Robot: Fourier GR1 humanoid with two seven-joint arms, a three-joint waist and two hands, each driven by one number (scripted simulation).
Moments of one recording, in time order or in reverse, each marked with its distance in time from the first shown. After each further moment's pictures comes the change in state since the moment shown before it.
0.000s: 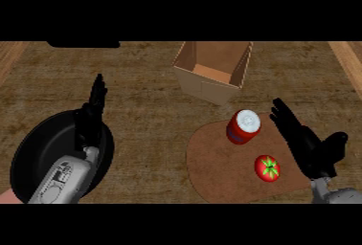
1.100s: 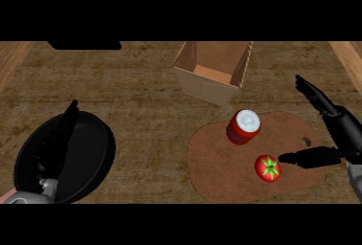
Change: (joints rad) left arm 0.253 0.190 0.019 -0.171 -0.028 -0.155 0.056; right arm -0.090 -0.162 -0.104 0.025 0.275 0.130 -0.355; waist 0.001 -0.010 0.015
